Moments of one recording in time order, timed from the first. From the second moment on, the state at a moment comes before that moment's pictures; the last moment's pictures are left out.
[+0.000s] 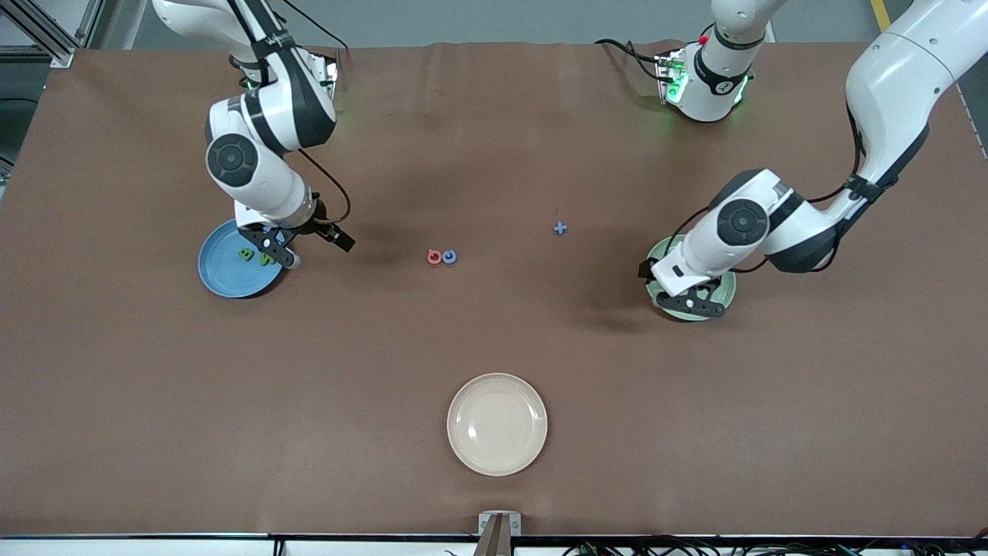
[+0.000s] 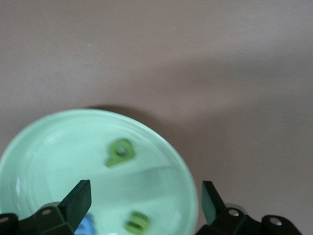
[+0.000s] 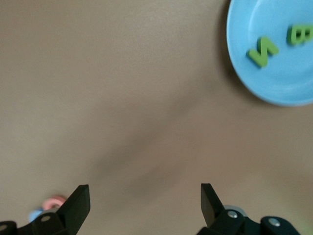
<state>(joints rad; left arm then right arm) 0.72 0.71 -1.13 -2.11 0.80 2.20 -0.69 0.67 0.06 -0.27 -2.34 0.14 2.30 1.02</state>
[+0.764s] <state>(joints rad) 0.33 0.71 -1.09 -2.11 0.75 2.26 -1.26 0.81 0.15 -0.28 -2.30 0.15 2.47 1.22</state>
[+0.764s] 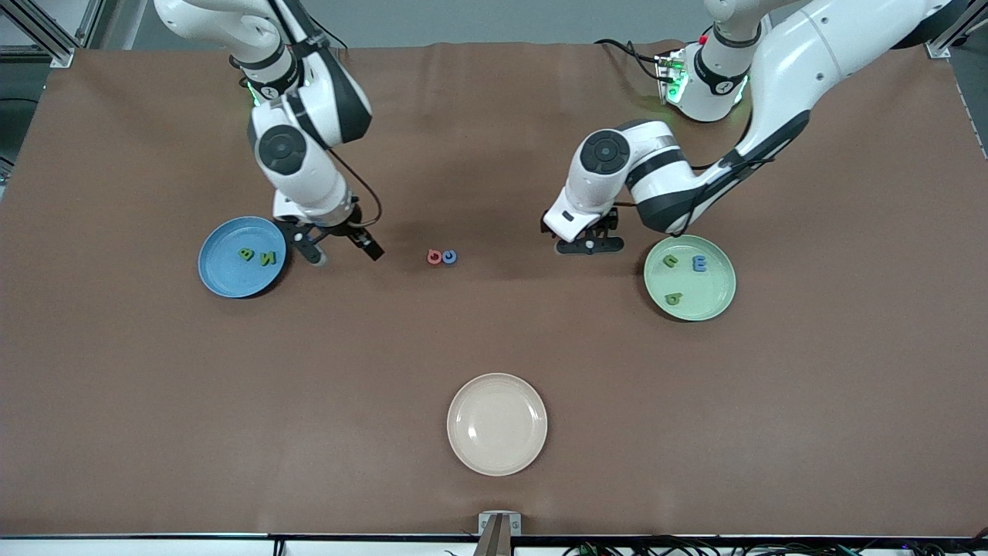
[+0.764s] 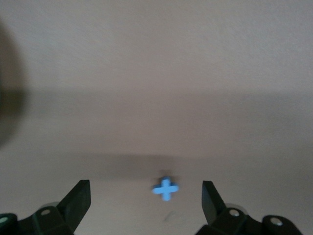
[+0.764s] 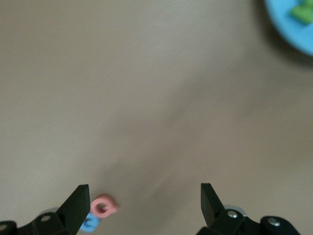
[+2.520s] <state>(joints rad) 0.16 0.74 -0.92 -2.17 0.75 2.41 -1.28 1.03 0.57 -0.27 -2.01 0.33 2.57 1.78</state>
